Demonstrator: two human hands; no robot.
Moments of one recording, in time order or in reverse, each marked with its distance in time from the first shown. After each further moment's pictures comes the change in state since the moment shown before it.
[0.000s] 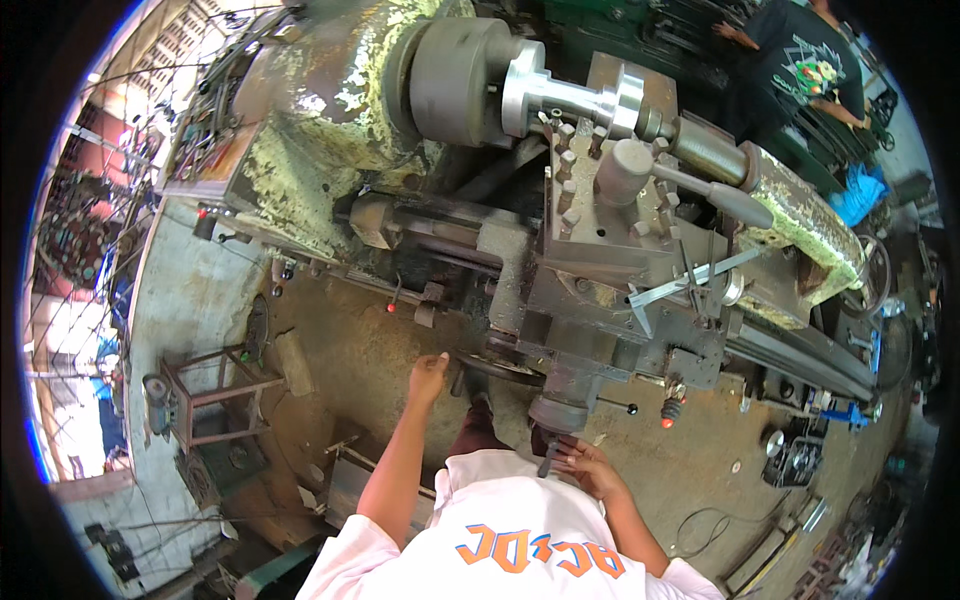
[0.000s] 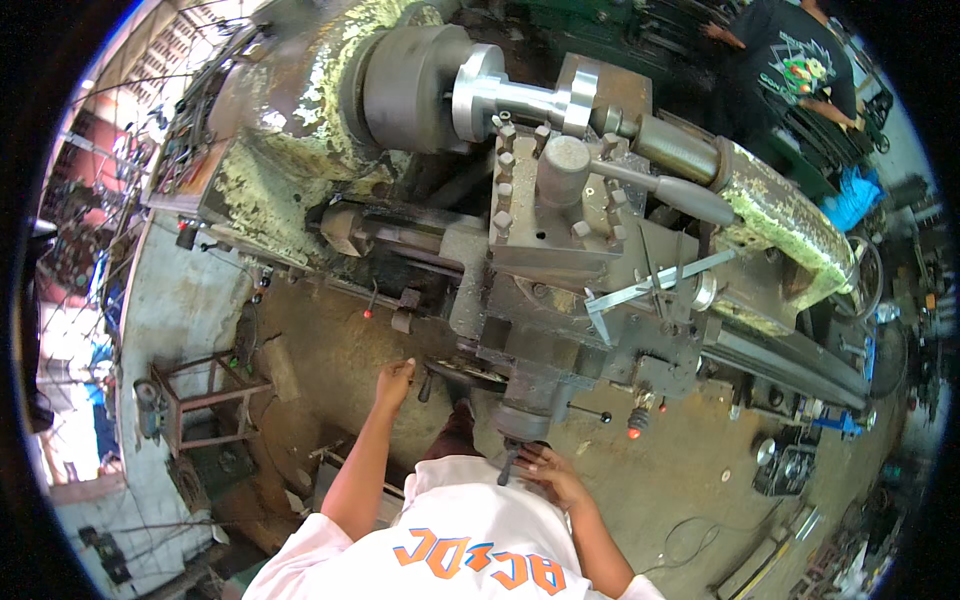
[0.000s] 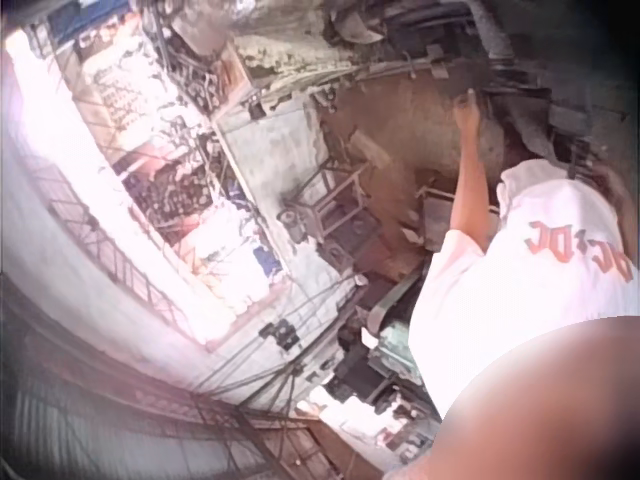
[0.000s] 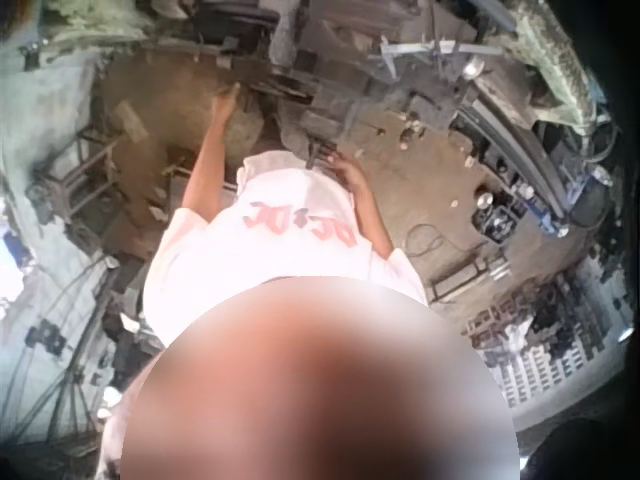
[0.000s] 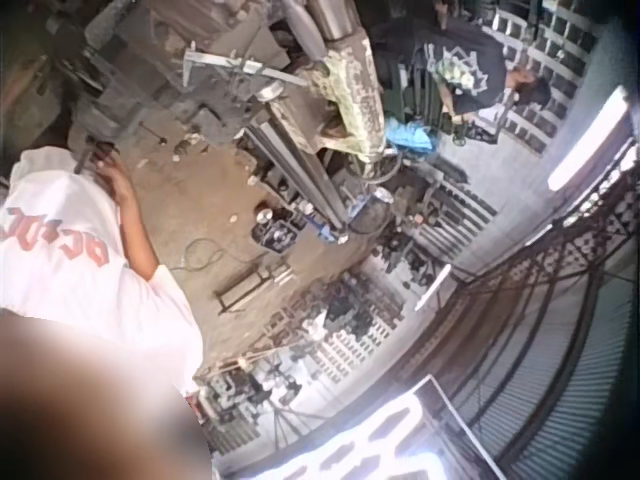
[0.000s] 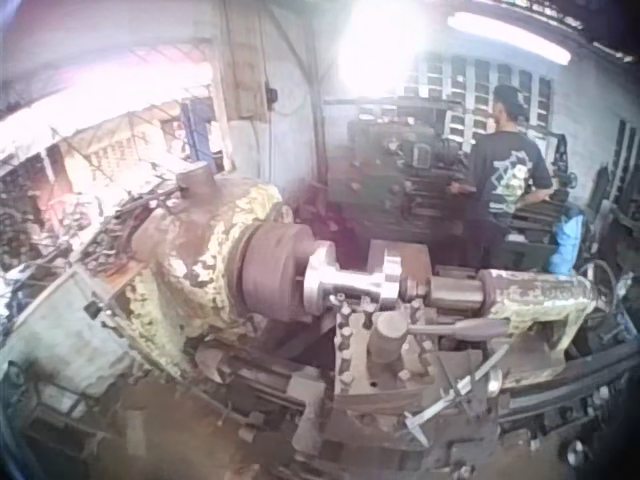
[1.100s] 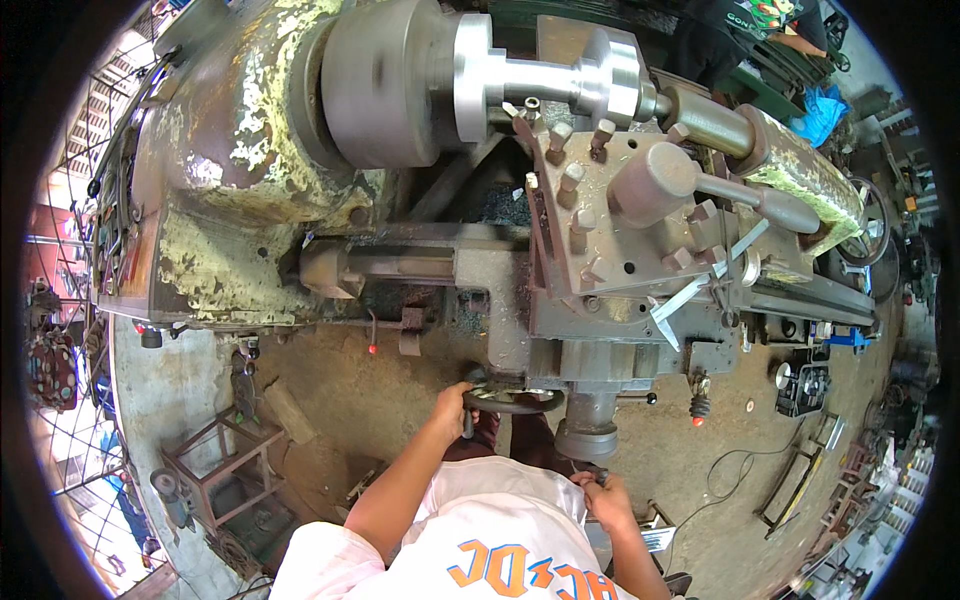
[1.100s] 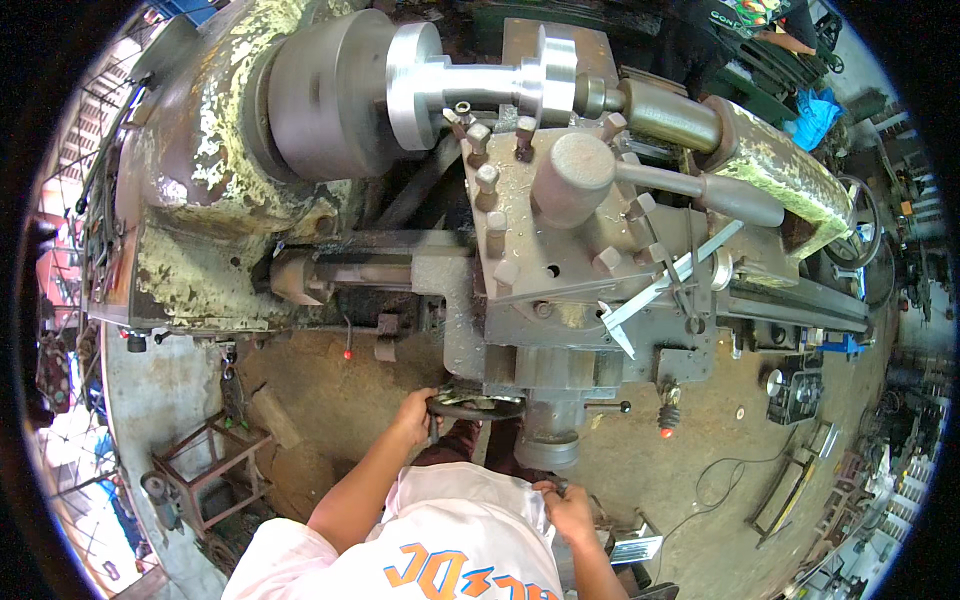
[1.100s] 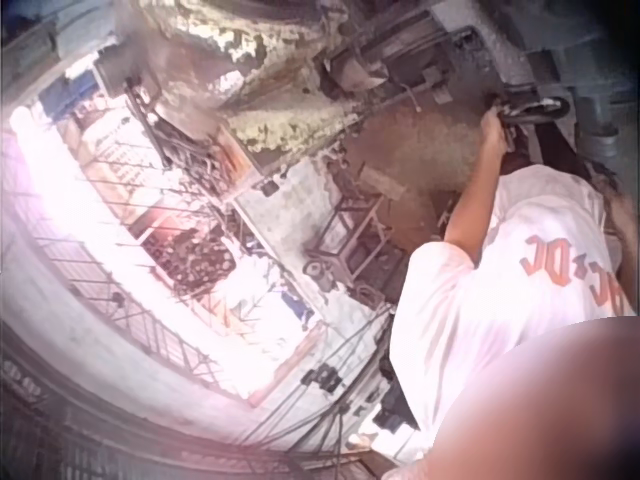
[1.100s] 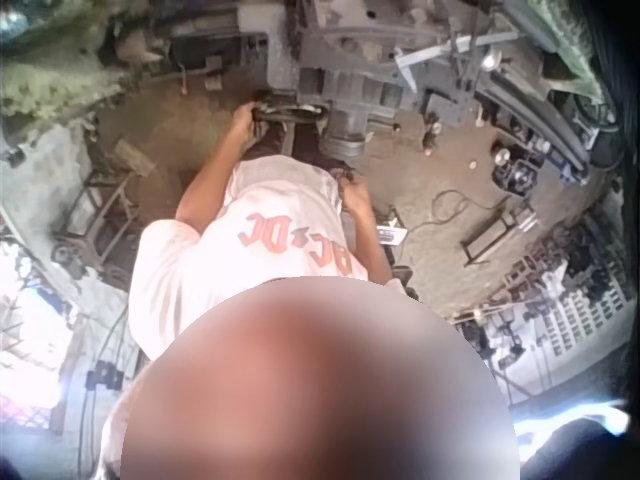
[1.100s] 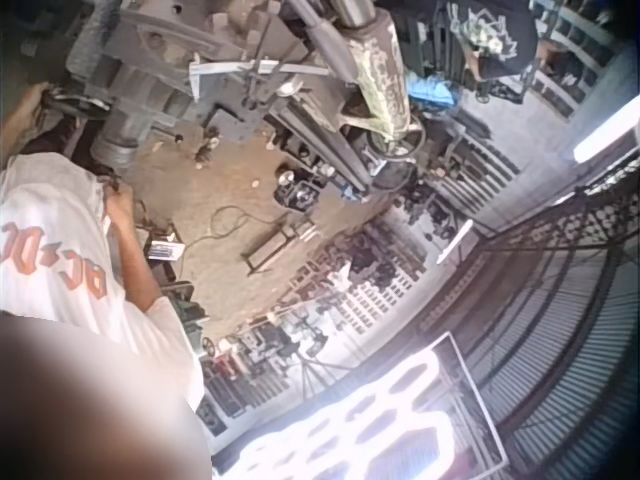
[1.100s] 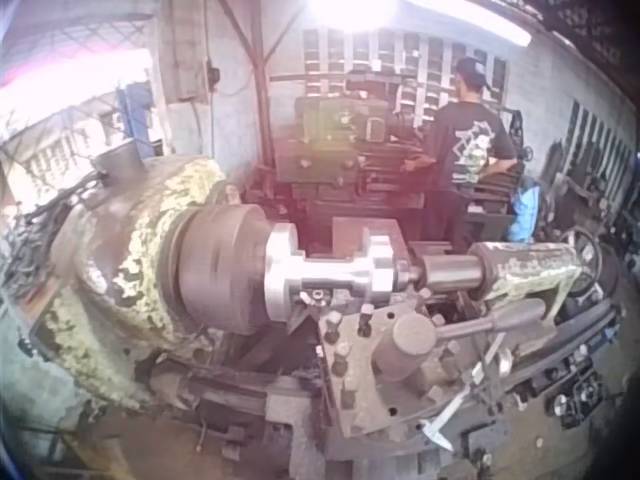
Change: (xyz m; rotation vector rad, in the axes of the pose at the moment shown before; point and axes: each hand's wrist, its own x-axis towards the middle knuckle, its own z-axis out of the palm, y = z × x) left_hand 0.040 0.036 0.033 -0.334 -0.450 -0.615; right_hand -0.008 -0.011 0.132 -0.248 0.661 0.048
